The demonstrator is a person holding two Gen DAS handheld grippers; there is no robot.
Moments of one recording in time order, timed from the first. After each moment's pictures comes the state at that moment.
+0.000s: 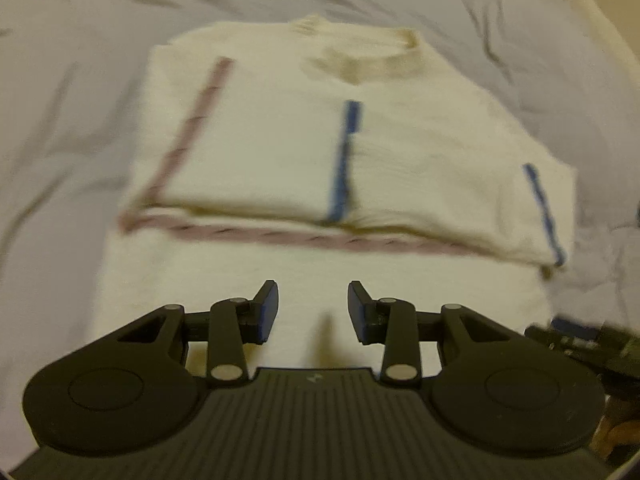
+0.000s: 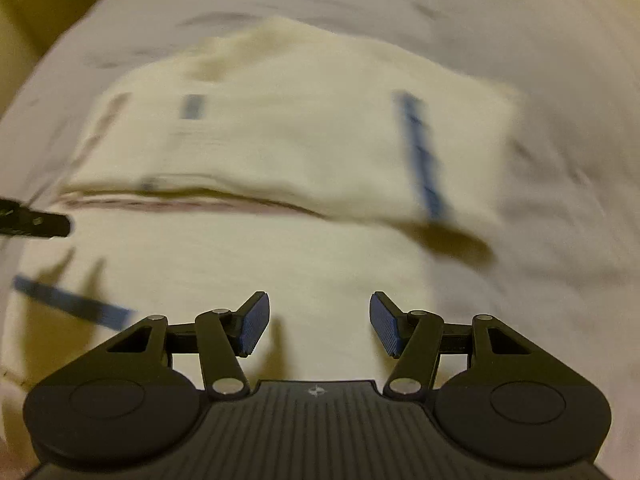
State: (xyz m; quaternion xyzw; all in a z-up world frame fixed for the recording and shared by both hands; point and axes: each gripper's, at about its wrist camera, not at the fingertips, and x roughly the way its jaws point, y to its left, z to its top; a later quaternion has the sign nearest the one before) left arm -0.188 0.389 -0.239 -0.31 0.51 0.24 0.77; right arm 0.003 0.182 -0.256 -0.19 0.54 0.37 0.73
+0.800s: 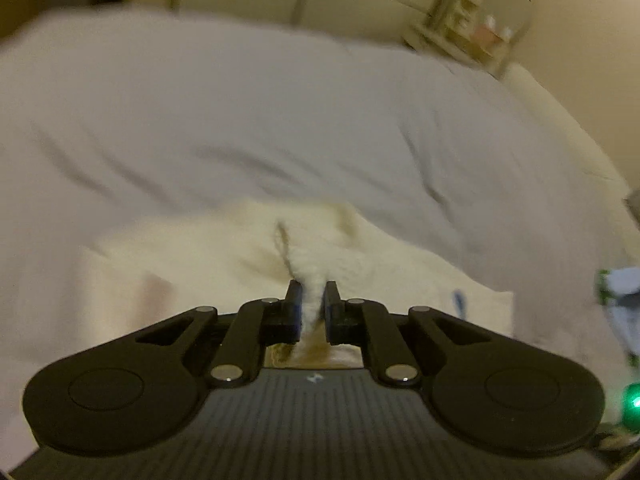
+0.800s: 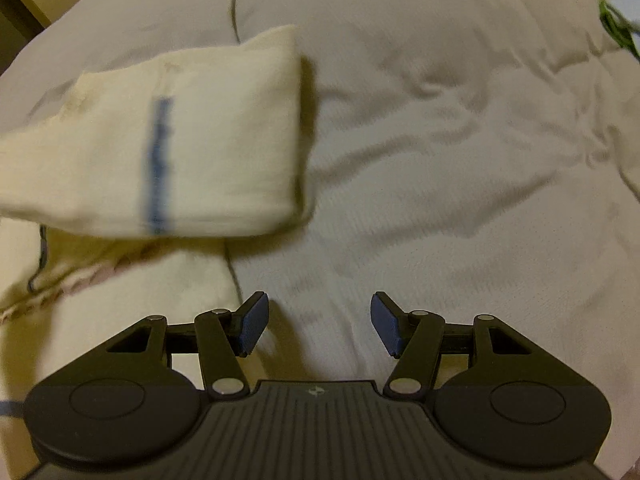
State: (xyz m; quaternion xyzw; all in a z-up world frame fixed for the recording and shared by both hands) left arm -0.138 0.454 -0.171 -0.24 0.36 0.23 0.87; right arm 0.109 0.134 -0.289 -0.09 0.59 0.24 0.76
